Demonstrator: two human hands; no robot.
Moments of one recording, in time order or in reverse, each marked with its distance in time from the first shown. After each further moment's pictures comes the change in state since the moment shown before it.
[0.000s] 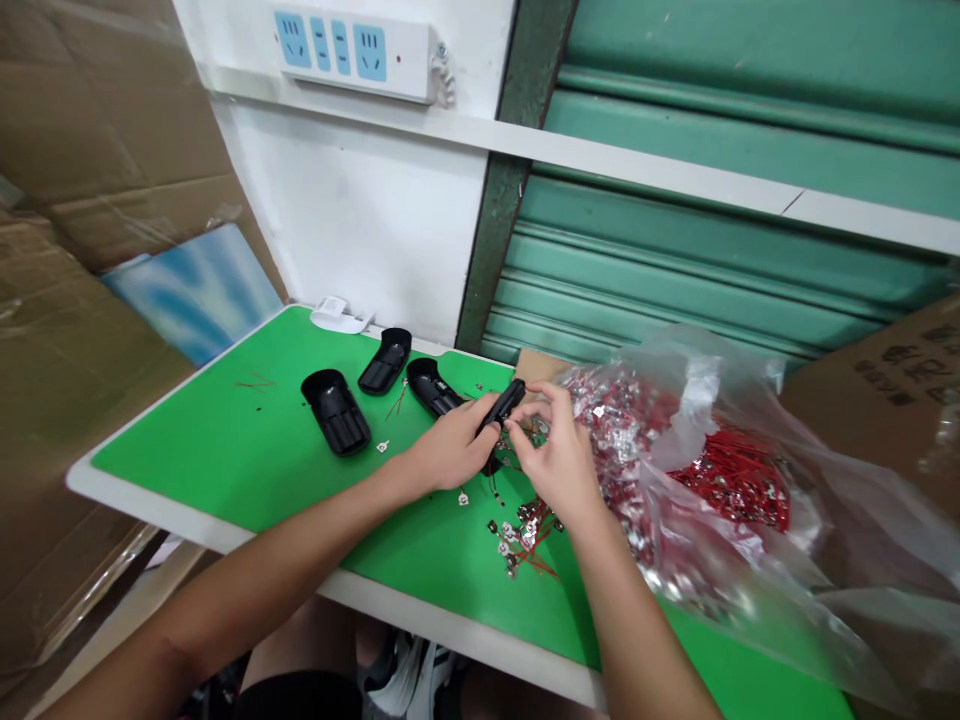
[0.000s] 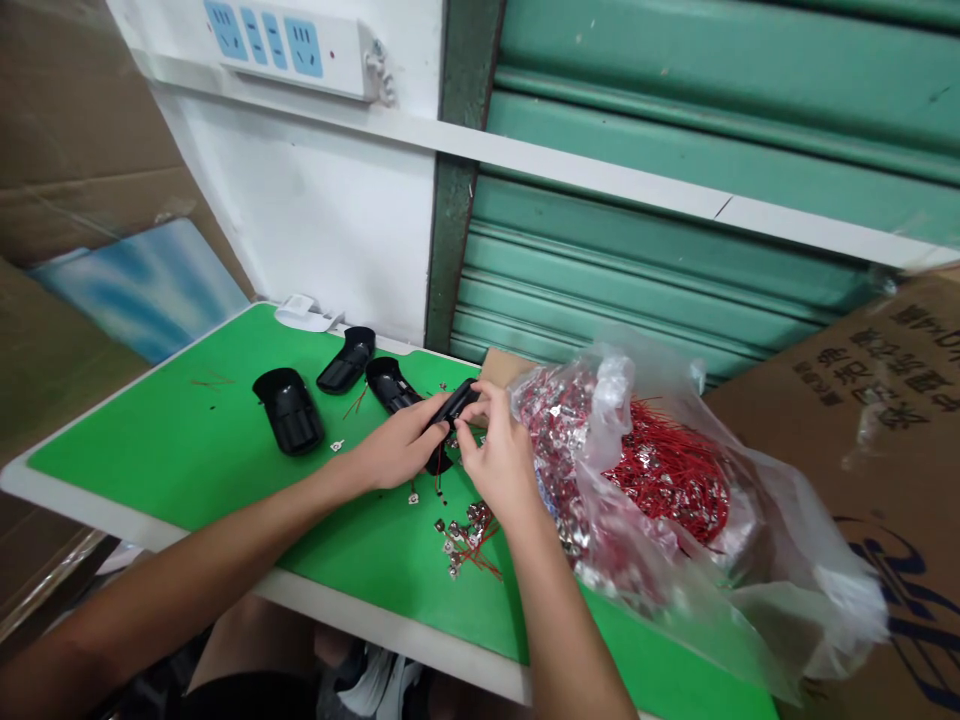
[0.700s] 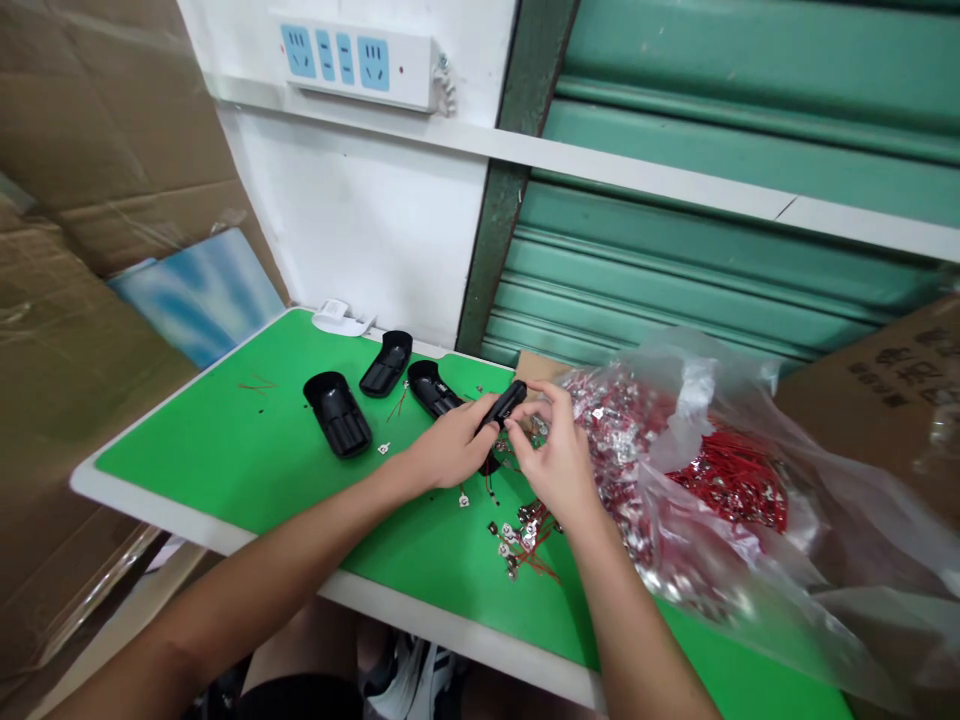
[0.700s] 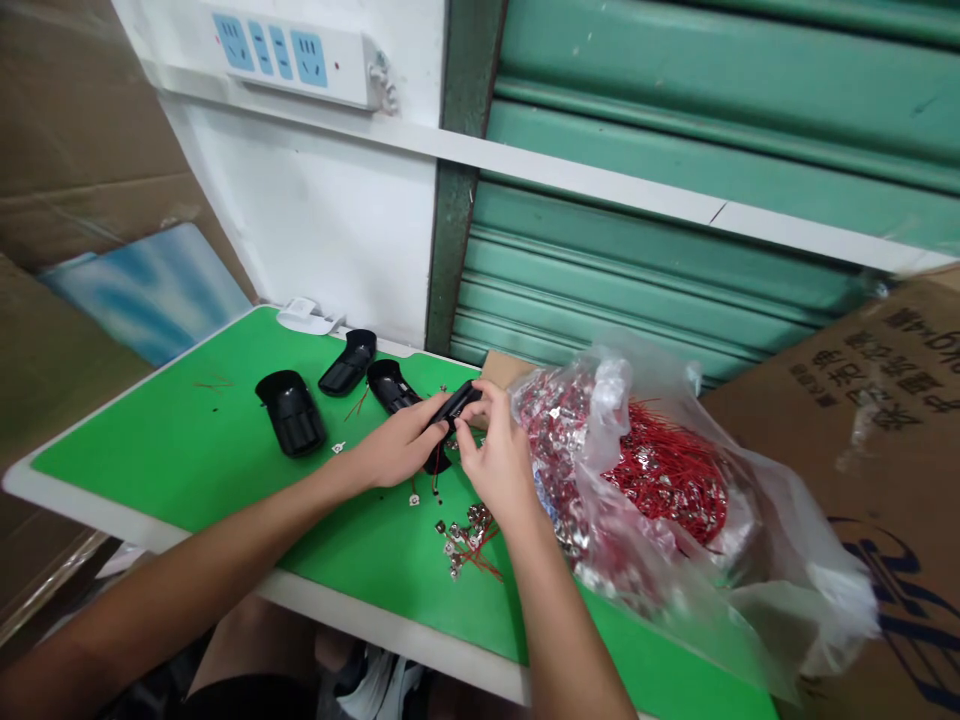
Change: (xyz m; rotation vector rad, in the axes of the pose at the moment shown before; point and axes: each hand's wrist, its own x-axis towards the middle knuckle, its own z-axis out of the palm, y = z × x) left_hand 0.002 -0.002 -0.003 0.004 -0.023 0.036; right_hand 0.000 -0.002 0.002 0.011 0.035 -0.019
